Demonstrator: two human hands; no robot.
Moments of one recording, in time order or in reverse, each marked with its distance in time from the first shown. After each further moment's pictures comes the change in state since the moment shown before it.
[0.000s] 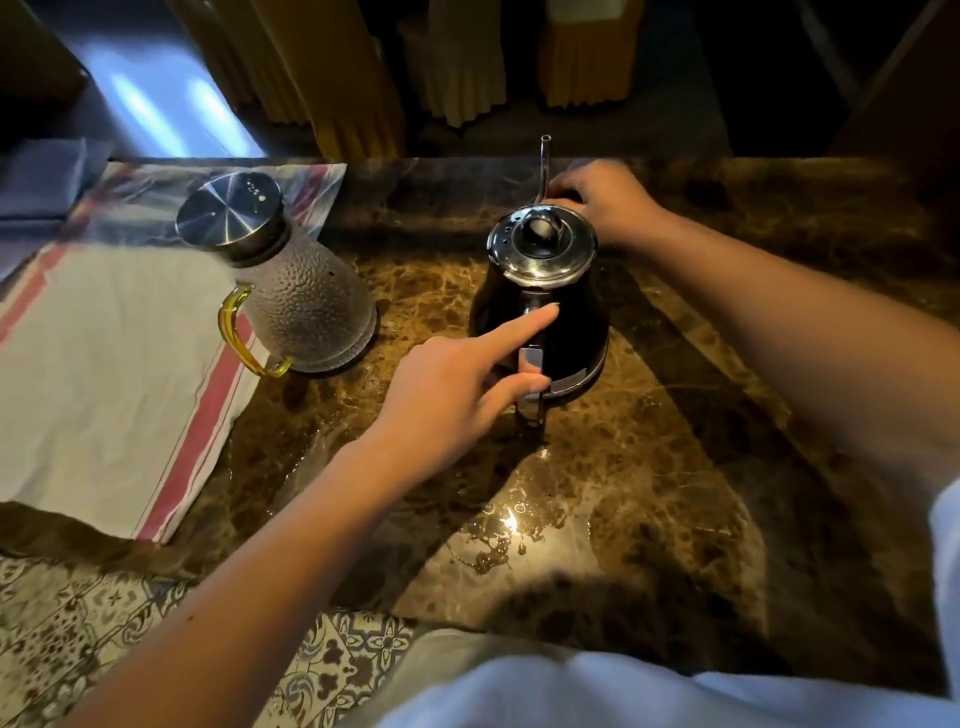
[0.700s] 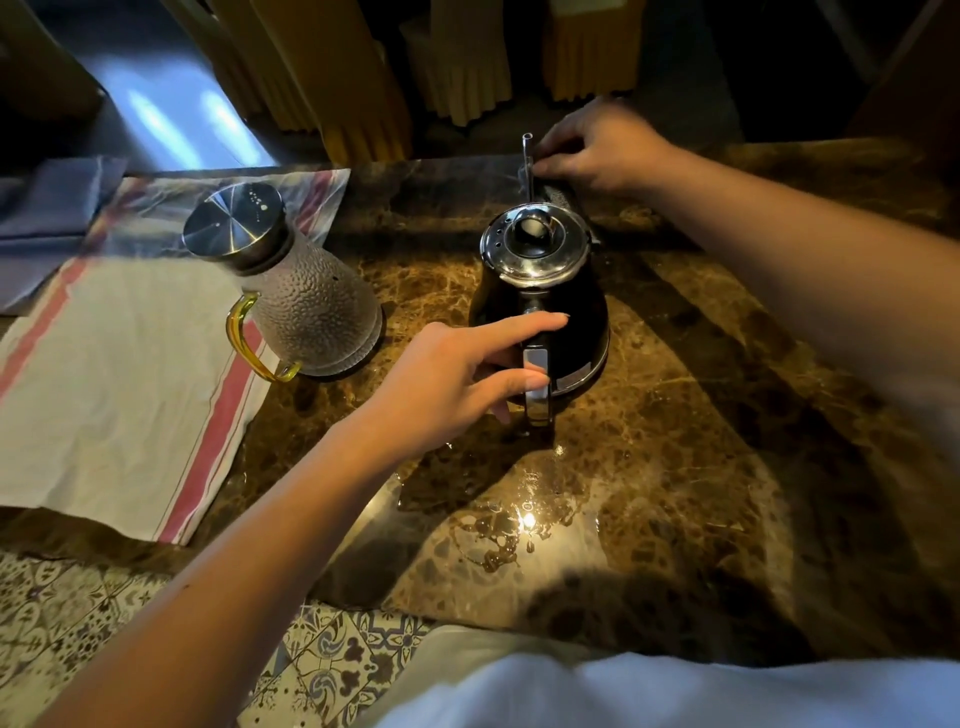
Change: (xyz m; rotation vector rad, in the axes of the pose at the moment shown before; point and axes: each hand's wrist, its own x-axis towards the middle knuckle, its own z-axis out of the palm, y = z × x) left_hand 0.010 -0.001 -0.017 -0.182 -0.176 0.031; right_hand 0.024 0.005 -0.028 0.190 -0.001 0.018
